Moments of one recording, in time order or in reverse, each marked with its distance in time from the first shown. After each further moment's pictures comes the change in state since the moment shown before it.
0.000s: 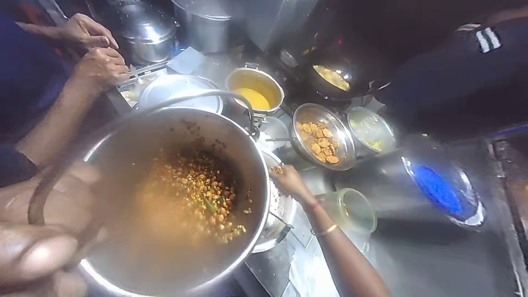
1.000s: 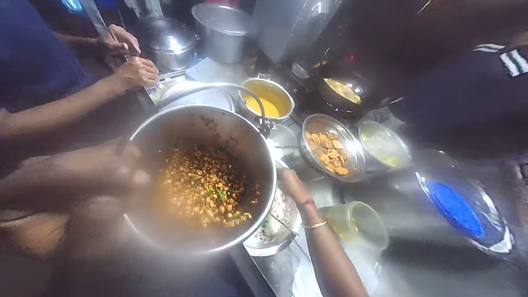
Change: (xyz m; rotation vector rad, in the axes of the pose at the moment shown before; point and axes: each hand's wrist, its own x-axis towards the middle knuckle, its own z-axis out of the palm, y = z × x) left_hand 0.008 0.001 0.023 0.066 0.259 0.070; right_hand 0.018 -0.005 0.015 -0.536 -0.018 -0.122
